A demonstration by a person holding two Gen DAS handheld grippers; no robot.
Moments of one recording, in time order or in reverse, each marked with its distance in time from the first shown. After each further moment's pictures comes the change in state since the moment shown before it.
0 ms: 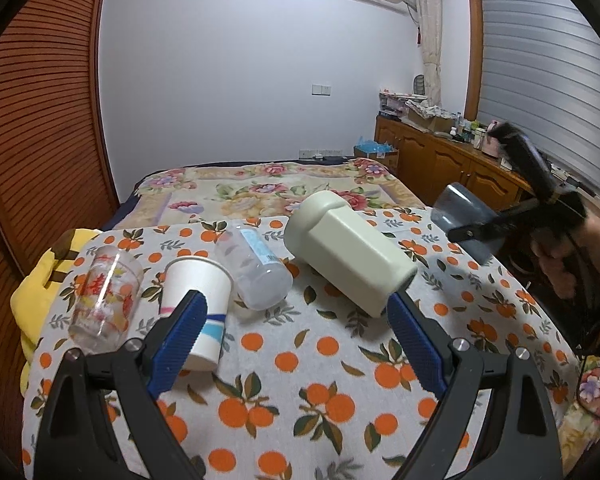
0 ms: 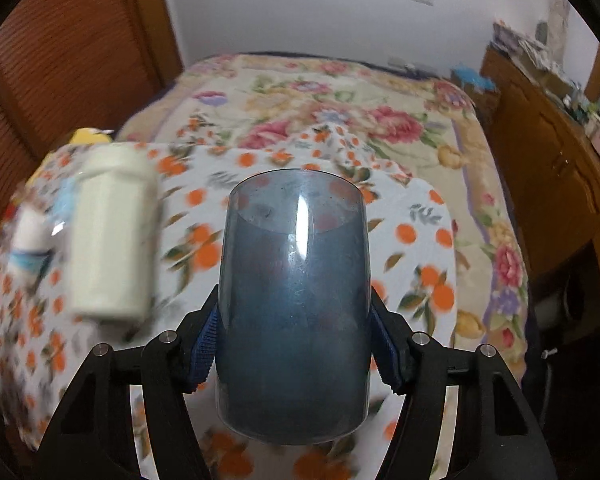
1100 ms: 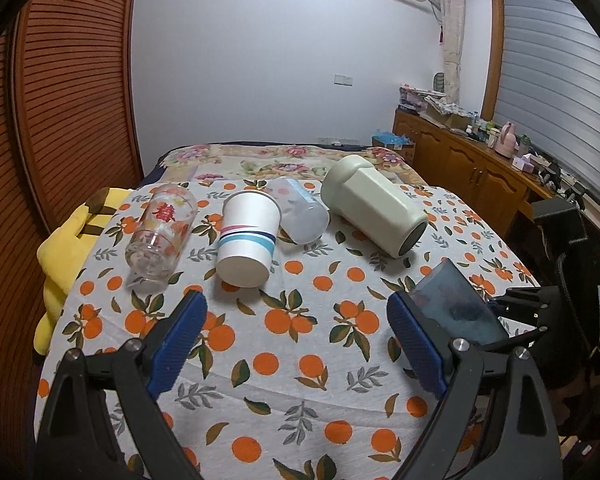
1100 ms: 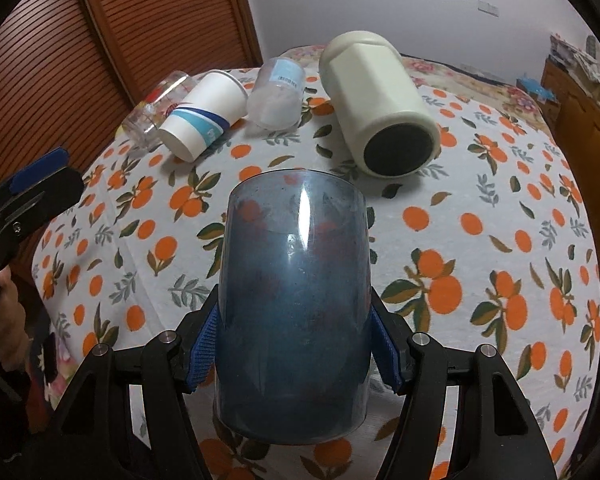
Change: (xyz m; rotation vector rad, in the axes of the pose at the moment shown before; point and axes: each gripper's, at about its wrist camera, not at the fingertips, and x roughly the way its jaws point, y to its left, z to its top) left arm -0.055 0.028 -0.049 -0.072 0.050 0.046; right arm -0.015 0.167 -0.116 -0.082 -0.014 0.194
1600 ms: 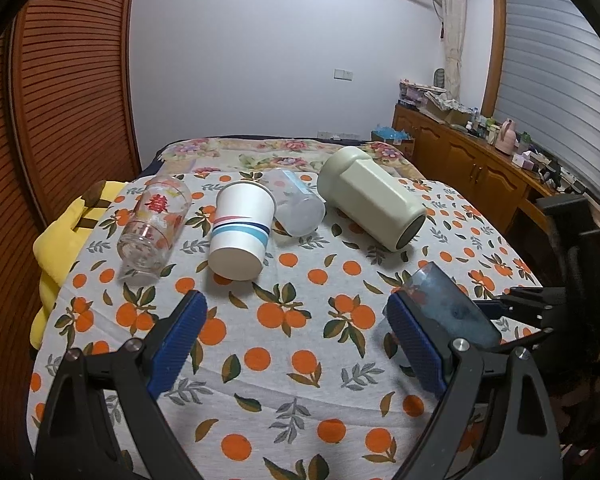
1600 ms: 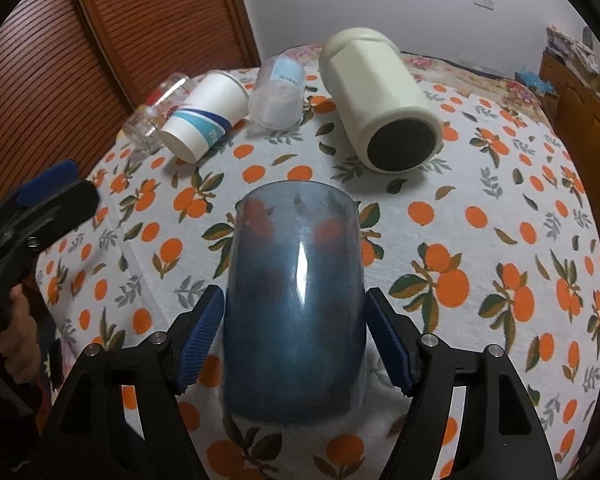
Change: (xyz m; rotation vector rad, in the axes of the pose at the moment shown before) left arm 0.007 -0.006 -0.001 -0.005 0.021 -0.006; right arm -0.004 0.003 -0.003 0.027 -0.014 0.015
